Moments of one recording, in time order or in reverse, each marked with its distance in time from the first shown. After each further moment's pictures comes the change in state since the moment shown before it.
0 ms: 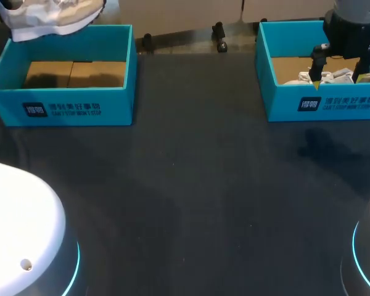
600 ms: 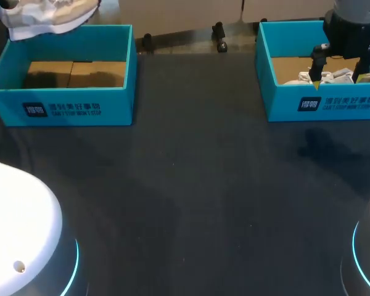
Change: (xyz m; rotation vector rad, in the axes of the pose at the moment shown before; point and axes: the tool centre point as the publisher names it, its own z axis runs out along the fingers) left arm 0.016 0.015 0.007 -0.015 -0.027 0.017; right arm 0.000 0.000 0.000 0.000 0.000 0.000
